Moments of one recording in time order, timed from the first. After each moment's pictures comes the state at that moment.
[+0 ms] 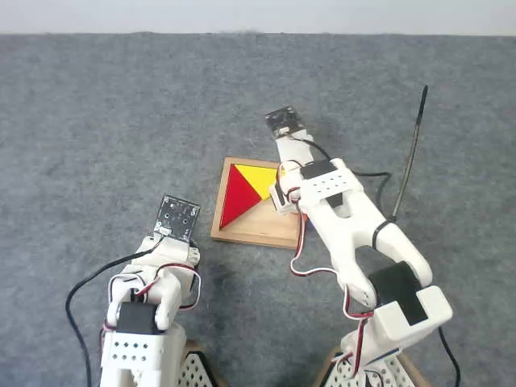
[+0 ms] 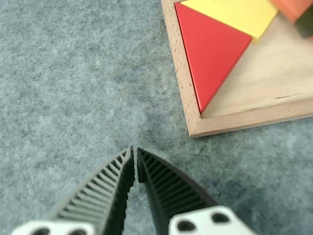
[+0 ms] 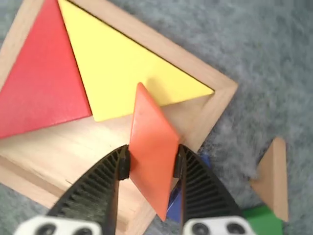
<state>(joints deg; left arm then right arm) -2.5 -93.8 97.2 59.6 -7.8 -25.8 5.9 26.2 47.3 -0.6</state>
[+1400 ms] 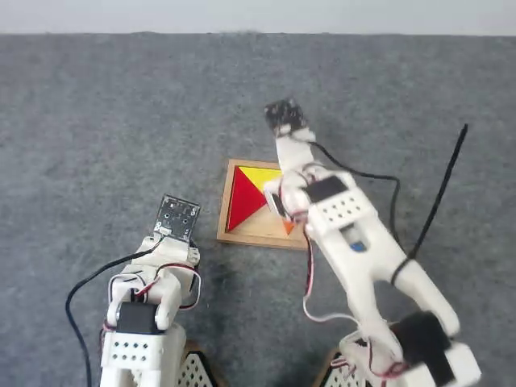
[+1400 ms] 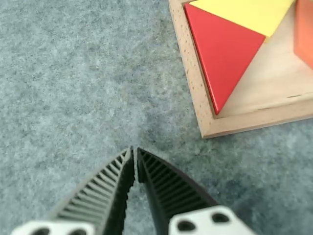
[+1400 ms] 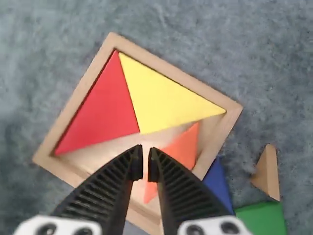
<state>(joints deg) -2.5 -93.8 97.2 59.6 -7.8 -29.1 -14.3 38.7 43.1 0.0</state>
